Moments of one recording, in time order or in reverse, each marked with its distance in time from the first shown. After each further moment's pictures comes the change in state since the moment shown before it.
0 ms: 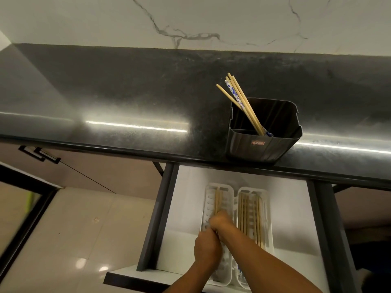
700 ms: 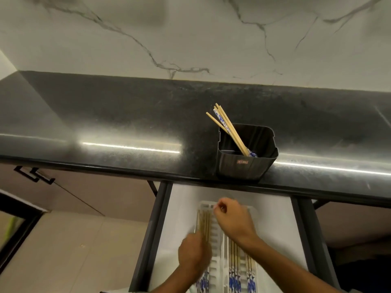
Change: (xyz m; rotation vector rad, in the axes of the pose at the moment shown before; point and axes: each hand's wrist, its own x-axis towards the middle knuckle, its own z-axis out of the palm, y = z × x) left_hand -0.023 0.023 -0.051 0.304 0.160 0.283; right_hand -0.116 -0.027 -0.094 -0.234 0.292 -0.755
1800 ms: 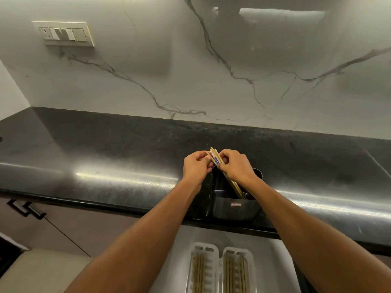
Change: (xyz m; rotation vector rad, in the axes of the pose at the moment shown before) left_hand 0.109 0.130 -0.216 -1.249 0.206 0.227; right_hand 0.139 -0.101 -0.136 -0.156 0.186 -0.285
